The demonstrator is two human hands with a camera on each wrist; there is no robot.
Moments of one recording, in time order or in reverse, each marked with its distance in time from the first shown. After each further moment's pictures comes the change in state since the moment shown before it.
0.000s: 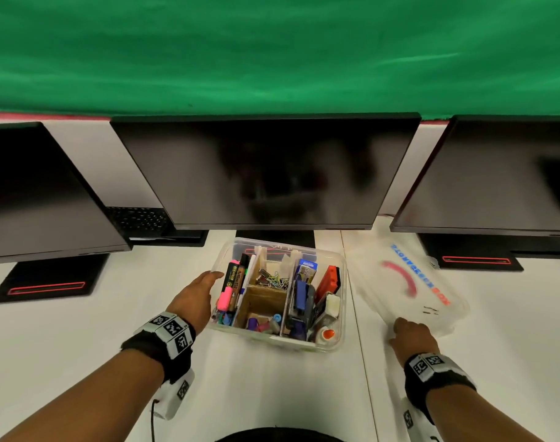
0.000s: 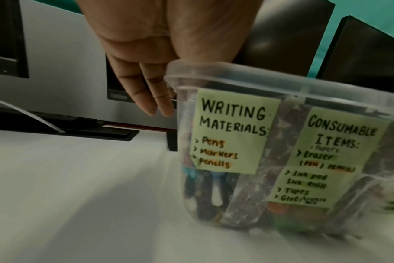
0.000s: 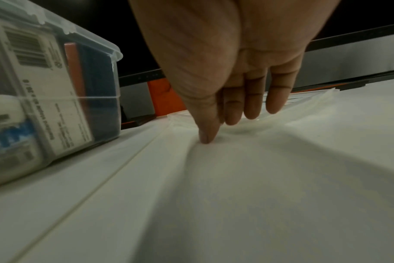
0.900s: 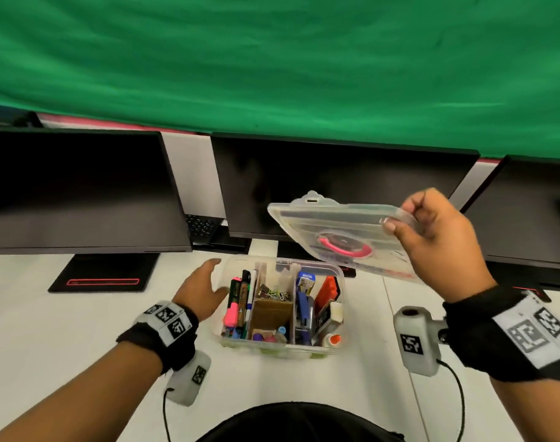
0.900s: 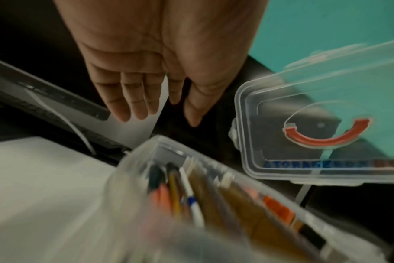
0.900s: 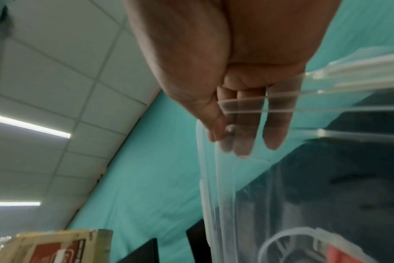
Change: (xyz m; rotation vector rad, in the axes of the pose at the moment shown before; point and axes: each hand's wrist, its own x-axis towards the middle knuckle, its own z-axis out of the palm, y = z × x) left_hand -0.021 -0.077 -0.083 -0.201 0.098 -0.085; right_hand -0.158 -0.171 -0.245 0.830 0.626 -0.618
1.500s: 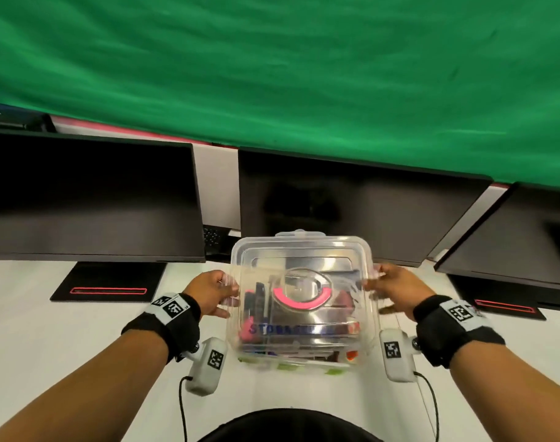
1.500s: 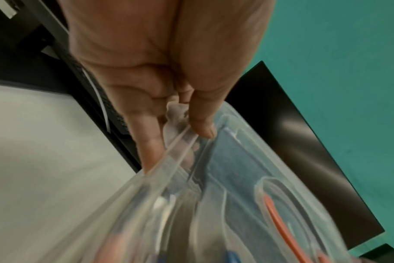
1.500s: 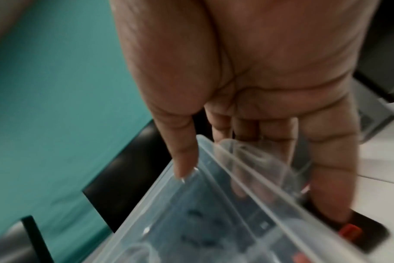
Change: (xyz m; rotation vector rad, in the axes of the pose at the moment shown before) left_hand 0.024 -0.018 -0.031 -0.661 -0.286 -0.194; right_hand 0.009 0.061 0.080 0.174 -0.444 0.744
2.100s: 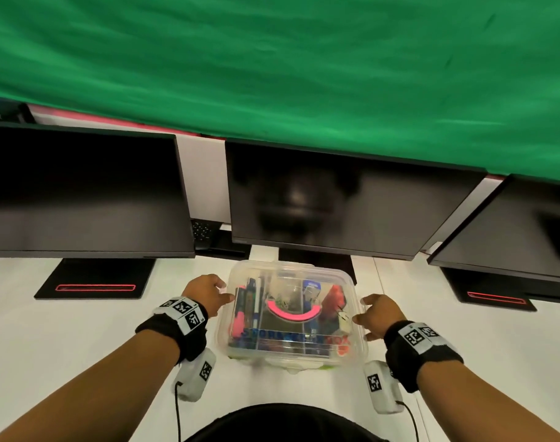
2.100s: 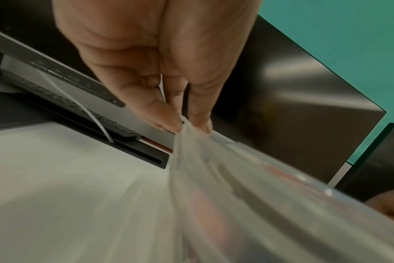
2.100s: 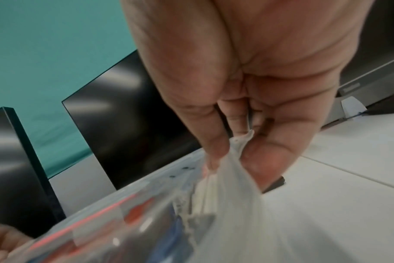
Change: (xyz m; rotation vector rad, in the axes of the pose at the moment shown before) left_hand 0.024 -0.018 0.018 0.522 0.207 -0.035; right_hand 0.023 0.061 0.033 -0.240 0.124 0.235
